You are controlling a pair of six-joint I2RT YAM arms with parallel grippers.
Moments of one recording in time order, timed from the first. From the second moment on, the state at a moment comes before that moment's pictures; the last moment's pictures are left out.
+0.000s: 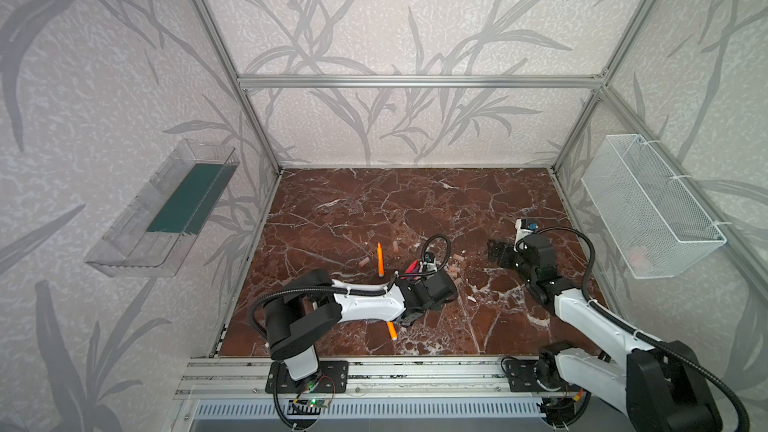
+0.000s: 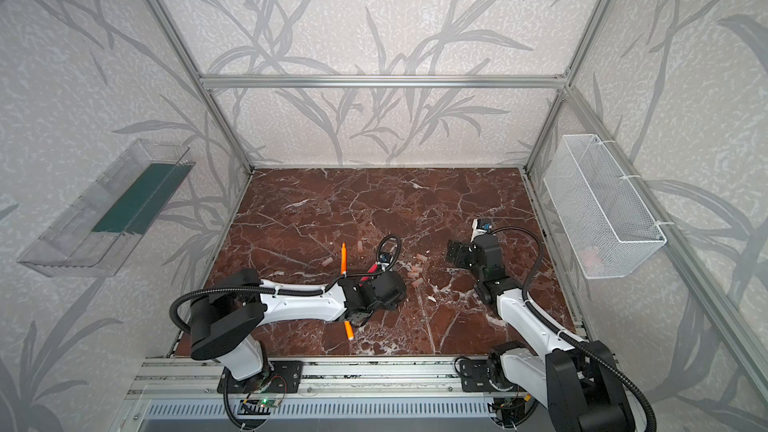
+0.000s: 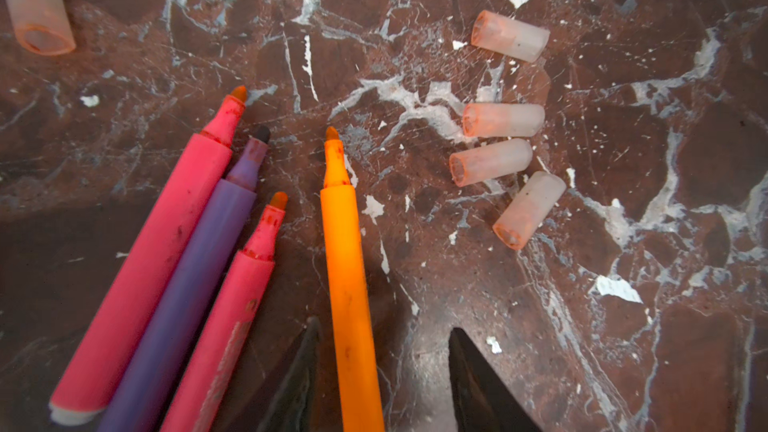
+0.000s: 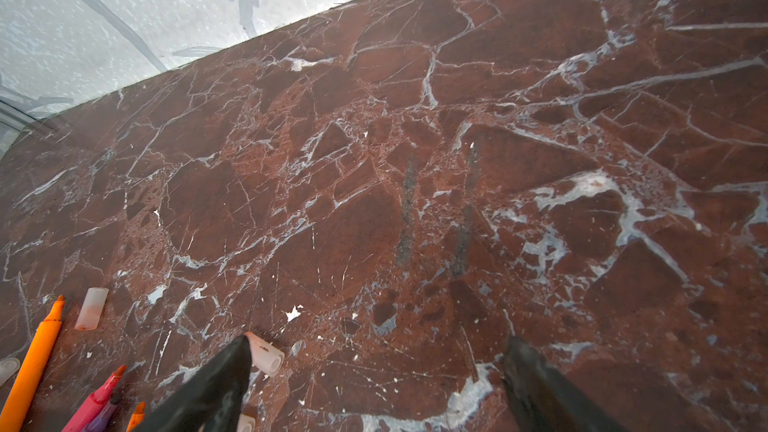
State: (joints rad) left arm -1.13 1.72 0.90 -0.22 -0.38 -0.85; right arm 0.22 1.09 0.41 0.12 0.04 0.39
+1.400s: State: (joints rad) left arm -1.10 1.49 1.10 -0.47 -0.55 -0.72; right arm 0.48 0.63 0.45 -0.12 -0.10 0.60
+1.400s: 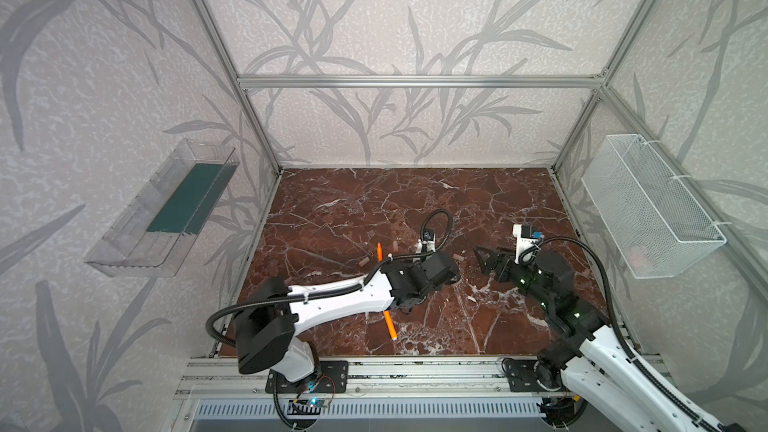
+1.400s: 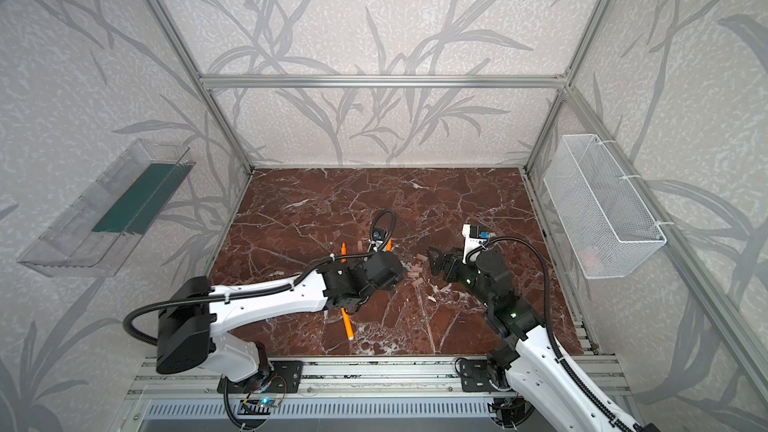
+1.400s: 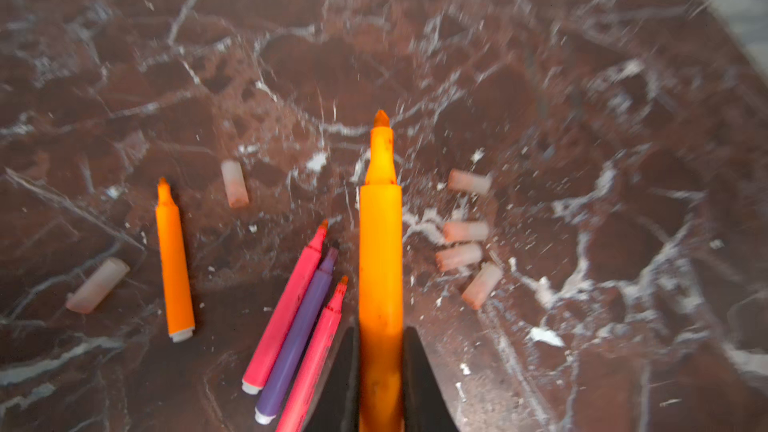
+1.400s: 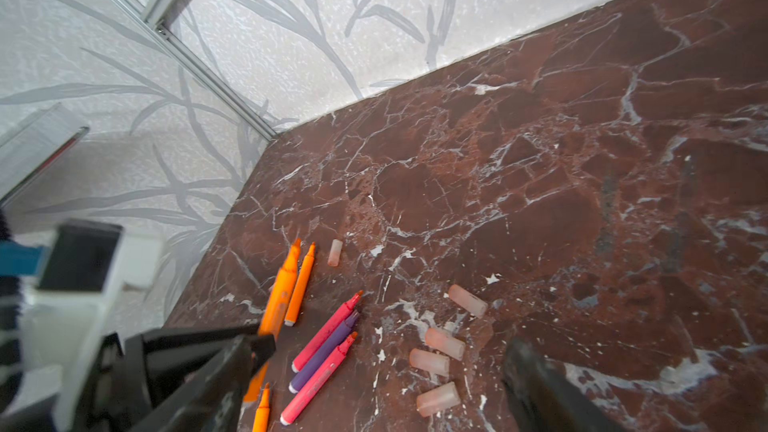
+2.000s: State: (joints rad) left arm -1.02 1.18 0.62 0.14 -0.23 -0.38; right arm 0.75 0.63 0.34 0.18 -0.16 0.78
